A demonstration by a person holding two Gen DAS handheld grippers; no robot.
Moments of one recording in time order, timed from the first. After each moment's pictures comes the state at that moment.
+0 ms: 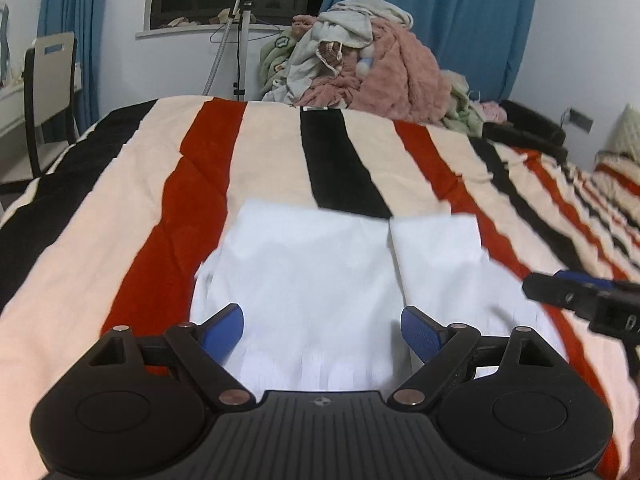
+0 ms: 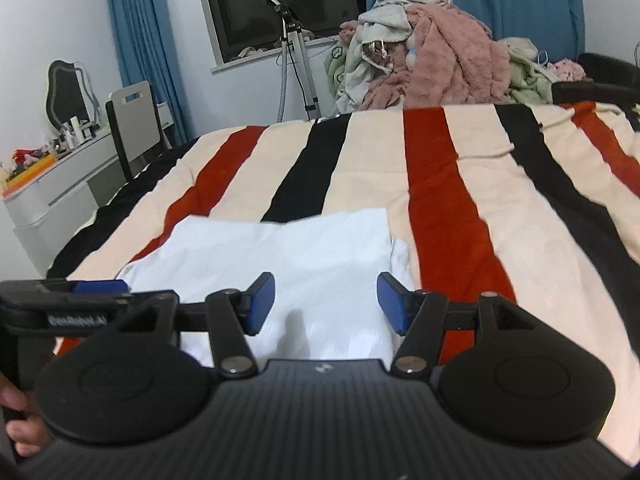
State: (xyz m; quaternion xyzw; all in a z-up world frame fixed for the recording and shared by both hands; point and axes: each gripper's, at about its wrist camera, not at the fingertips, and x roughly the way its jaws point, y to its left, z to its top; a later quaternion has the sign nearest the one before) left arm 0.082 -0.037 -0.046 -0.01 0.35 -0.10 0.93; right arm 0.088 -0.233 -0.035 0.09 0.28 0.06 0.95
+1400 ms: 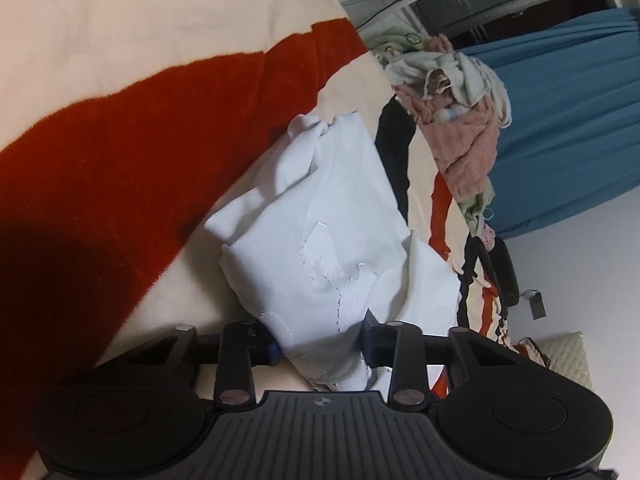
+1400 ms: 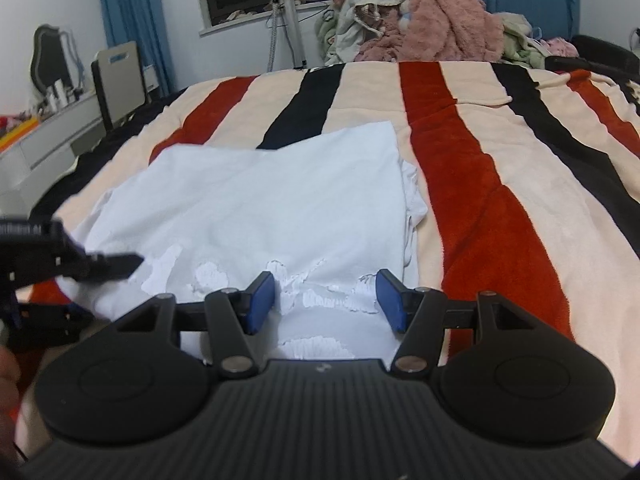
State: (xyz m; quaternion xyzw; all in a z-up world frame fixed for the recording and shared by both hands) left arm 0.059 0.045 -0.109 -0.43 0.38 -0.08 0.82; right arm 0.078 -0.214 -0.072 0.09 0.31 0.04 0.95
